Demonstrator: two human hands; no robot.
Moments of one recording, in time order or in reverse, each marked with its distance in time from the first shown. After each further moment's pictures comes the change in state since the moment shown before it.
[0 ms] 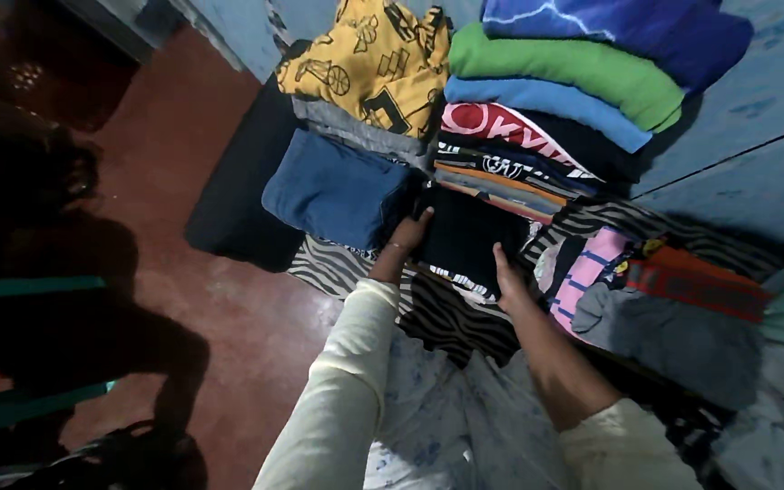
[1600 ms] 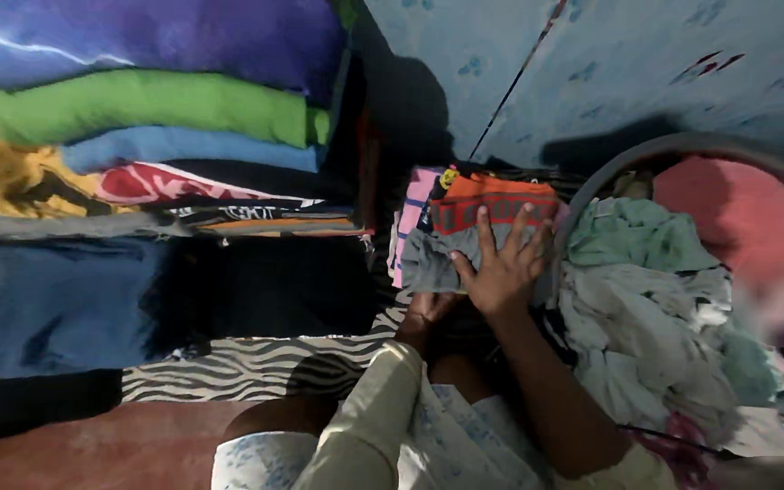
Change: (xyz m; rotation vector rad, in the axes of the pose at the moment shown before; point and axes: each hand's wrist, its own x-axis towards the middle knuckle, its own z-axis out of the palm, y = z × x) left_hand -0.069 0.067 0.313 -1.289 -0.584 -0.210; right_hand -0.019 -0.022 -0.209 -1.088 0.812 -0.647
